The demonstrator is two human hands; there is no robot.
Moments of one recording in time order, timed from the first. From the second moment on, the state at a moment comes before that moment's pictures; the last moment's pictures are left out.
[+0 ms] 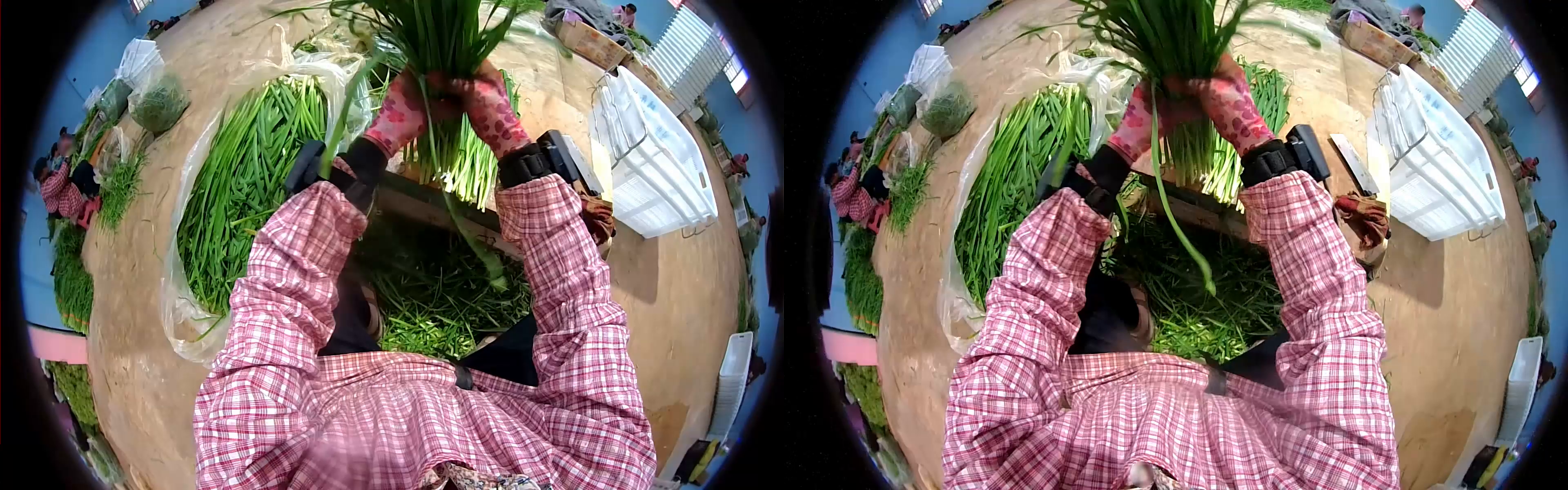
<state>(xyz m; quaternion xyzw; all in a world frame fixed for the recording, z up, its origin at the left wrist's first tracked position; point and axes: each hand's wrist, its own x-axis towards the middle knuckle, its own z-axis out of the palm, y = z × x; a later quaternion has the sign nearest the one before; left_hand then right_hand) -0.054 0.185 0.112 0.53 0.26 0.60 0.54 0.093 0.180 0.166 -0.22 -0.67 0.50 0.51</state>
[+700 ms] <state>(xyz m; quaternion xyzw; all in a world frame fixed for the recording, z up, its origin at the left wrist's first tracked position) -0.150 0.021 0.139 0.34 0.19 0.79 0.48 0.166 0.054 0.135 -0.32 -0.63 0.49 0.50</state>
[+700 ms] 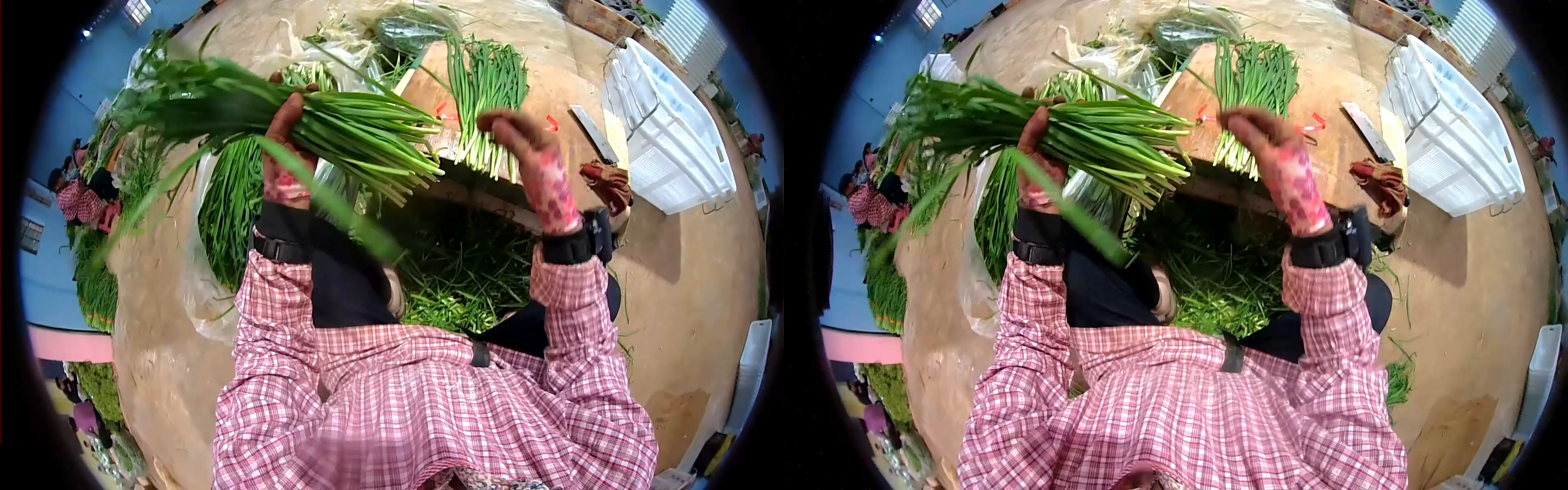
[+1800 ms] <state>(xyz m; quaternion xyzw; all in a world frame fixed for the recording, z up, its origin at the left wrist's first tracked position) -0.135 -0.038 0.089 0.37 0.03 0.75 0.54 0.129 0.016 0.096 -0.31 -0.53 0.65 0.45</state>
